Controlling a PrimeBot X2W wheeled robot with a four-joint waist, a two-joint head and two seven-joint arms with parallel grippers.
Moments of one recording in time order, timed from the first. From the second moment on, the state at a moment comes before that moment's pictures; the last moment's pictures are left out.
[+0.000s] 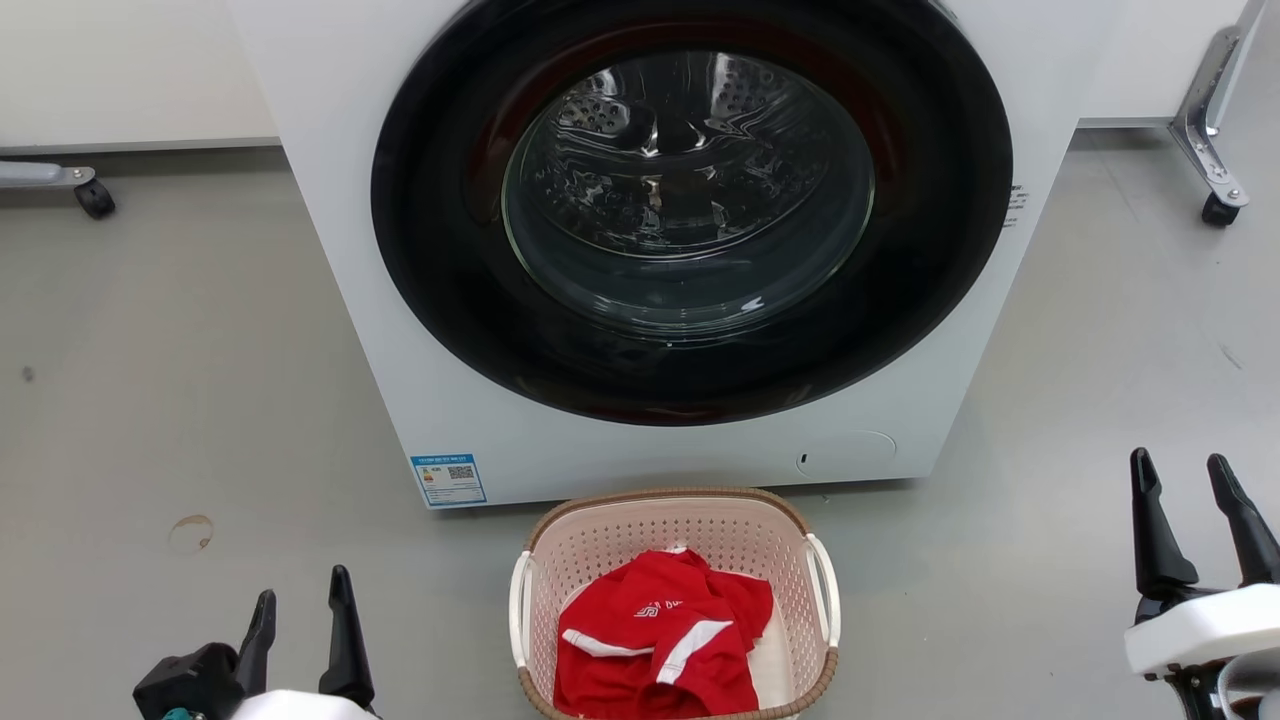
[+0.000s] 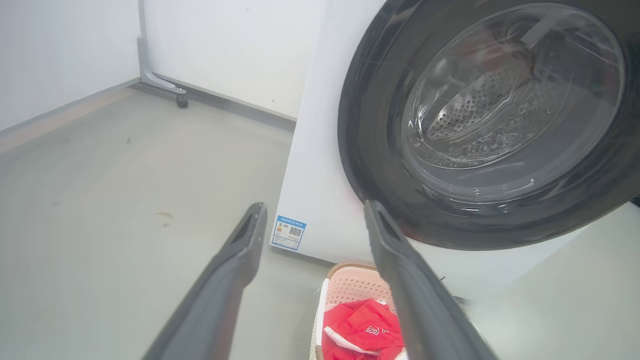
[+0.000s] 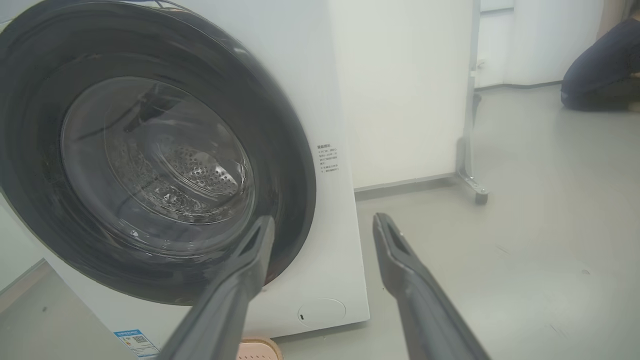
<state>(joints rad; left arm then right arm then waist) 0.05 0.19 -0.20 0.16 -0.60 0.20 -0.17 -0.01 -0.01 -0.04 0.19 0.43 0.13 -0.17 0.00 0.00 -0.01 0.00</state>
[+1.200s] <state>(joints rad) 0.06 0.28 -0.31 0.10 -0.37 0.26 -0.12 -0.01 -0.02 -0.01 0.18 0.14 0.13 -0.25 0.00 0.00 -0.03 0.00</state>
